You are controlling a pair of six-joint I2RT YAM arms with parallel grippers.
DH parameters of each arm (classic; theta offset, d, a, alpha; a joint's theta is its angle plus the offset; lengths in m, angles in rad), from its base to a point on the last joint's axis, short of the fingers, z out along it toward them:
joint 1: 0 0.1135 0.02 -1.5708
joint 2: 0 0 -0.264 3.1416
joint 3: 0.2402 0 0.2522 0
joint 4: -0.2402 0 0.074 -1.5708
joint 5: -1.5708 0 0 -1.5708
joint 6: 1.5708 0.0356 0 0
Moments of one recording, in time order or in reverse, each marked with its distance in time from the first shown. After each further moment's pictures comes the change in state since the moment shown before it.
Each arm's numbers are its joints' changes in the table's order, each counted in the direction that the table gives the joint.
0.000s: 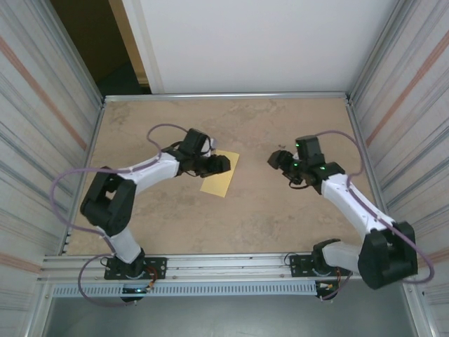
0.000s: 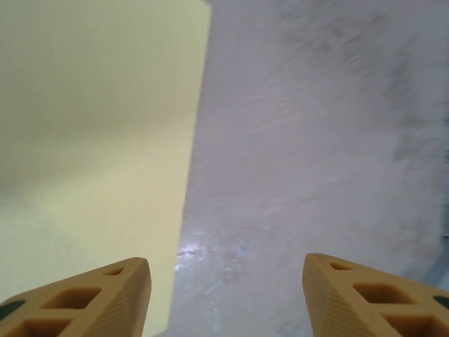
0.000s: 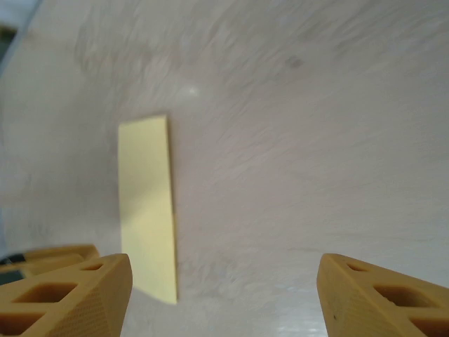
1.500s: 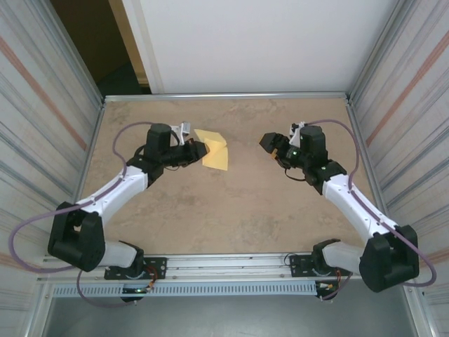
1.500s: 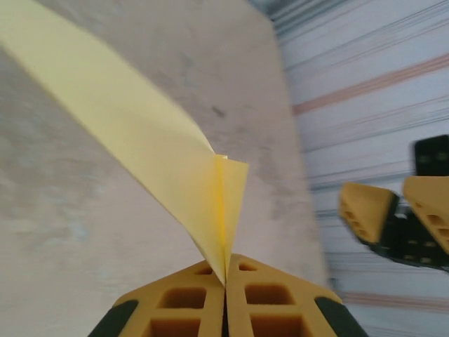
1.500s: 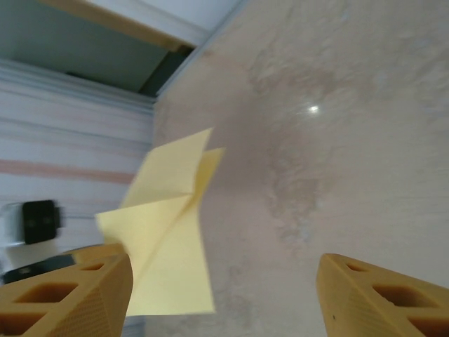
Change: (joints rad) left arm 0.131 -0.321 -0.111 0.114 -0.040 -0.048; right arm -0.040 -0.084 -0.002 0.274 0.185 0.083
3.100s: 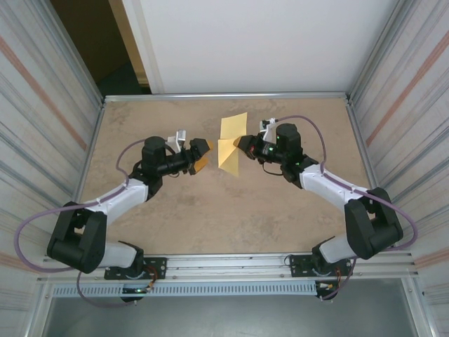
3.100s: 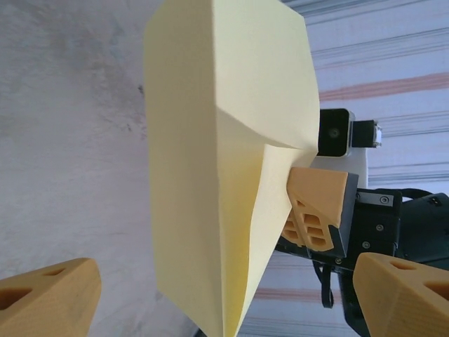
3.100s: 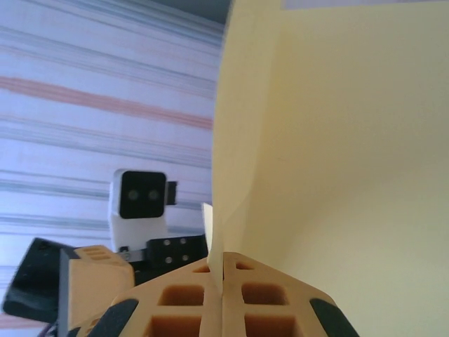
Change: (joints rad) left arm 0.029 -0.003 -0.278 0.581 -0.233 -0.477; right arm 0.156 0.278 0.017 0.502 0.209 0.195
